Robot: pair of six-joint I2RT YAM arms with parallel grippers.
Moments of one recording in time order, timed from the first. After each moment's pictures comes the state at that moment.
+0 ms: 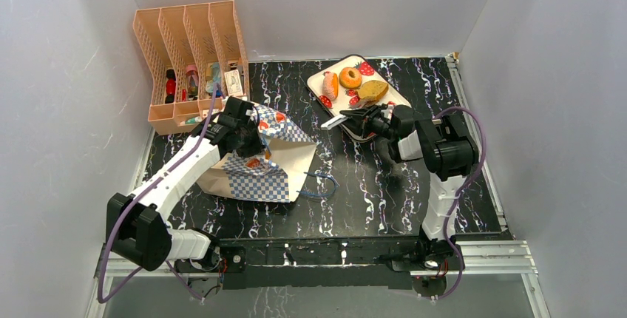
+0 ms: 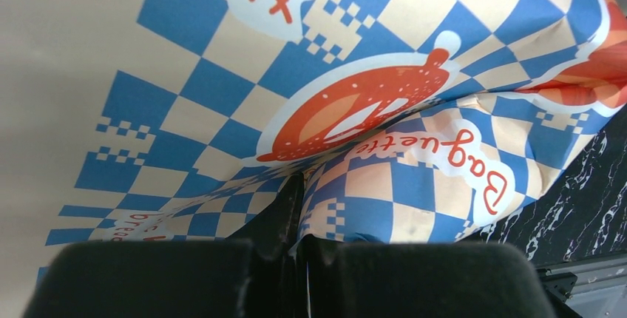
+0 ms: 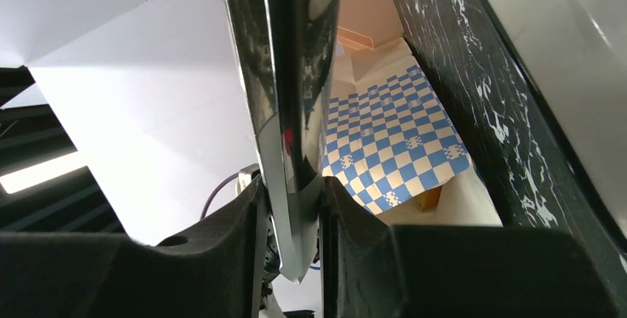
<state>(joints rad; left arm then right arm) -0.42 1.31 1.05 -0.74 -0.03 -0.64 0.15 2.03 0.81 1.08 -0.80 1.82</state>
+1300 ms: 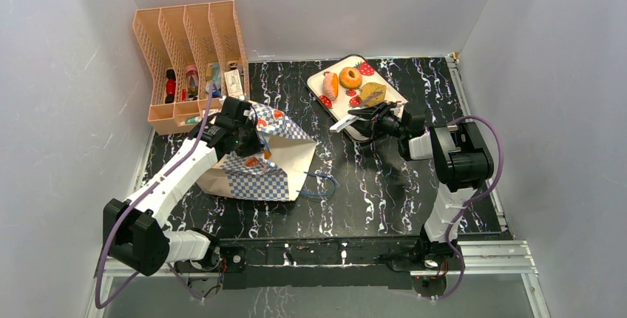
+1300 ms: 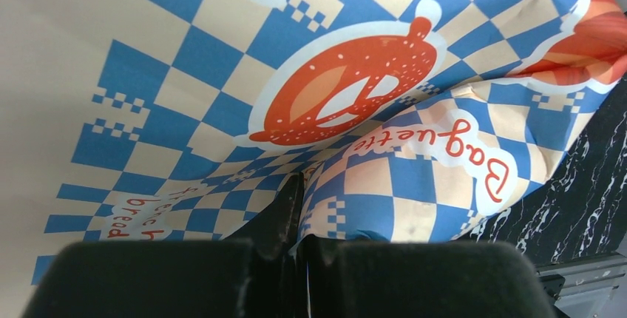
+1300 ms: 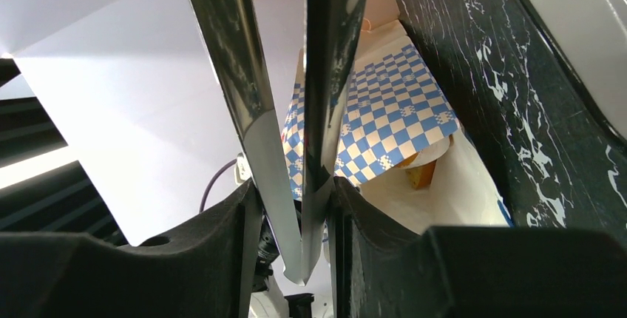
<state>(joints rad) -0.42 1.28 1.05 -0.74 -0.04 -0.66 0.08 1.89 0.75 0.93 -0.88 1.75</state>
